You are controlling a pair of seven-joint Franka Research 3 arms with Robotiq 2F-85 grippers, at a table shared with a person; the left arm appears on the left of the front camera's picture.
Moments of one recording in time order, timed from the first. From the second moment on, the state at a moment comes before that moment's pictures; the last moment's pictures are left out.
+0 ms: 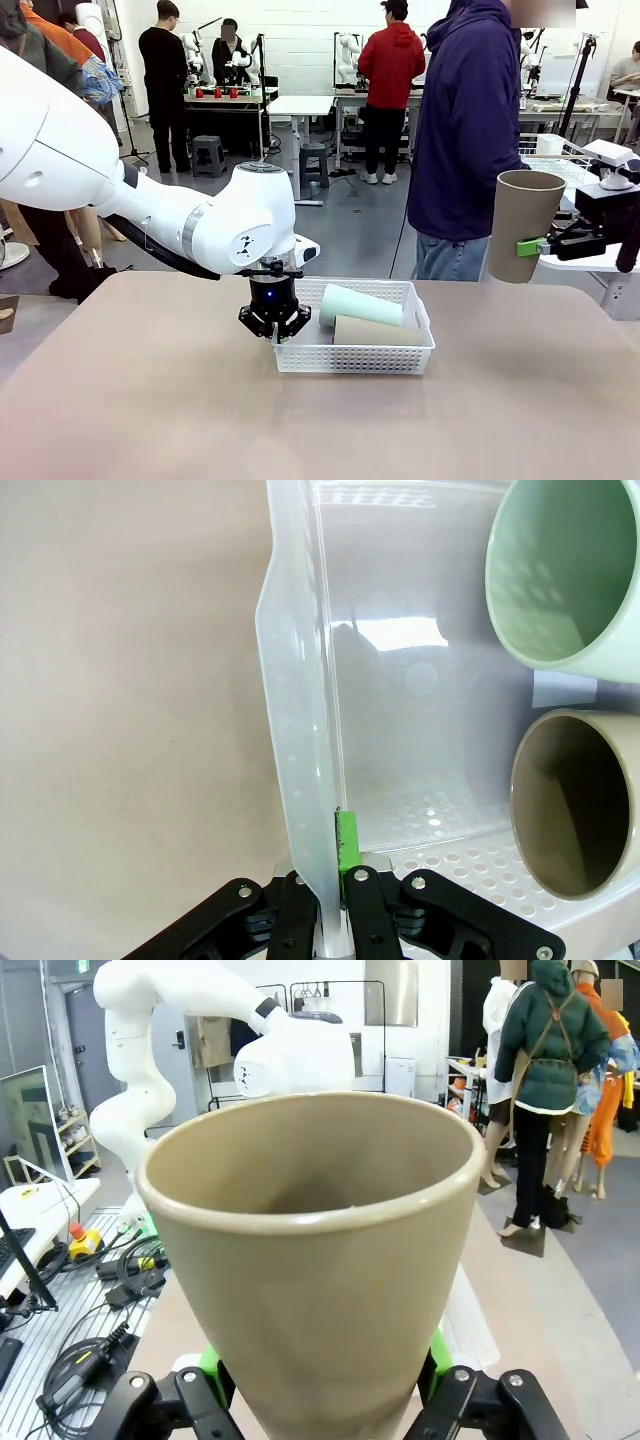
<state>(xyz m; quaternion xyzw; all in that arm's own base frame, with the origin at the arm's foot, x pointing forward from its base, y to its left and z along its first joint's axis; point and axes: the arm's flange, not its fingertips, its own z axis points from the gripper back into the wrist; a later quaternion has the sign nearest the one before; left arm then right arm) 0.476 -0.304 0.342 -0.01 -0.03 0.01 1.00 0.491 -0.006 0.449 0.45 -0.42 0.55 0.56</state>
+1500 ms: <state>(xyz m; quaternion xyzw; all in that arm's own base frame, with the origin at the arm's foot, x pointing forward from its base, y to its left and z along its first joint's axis) 0.476 -0.304 0.342 -0.01 -0.03 0.01 1.00 0.562 0.251 0.446 0.20 -0.01 0.68 0.71</state>
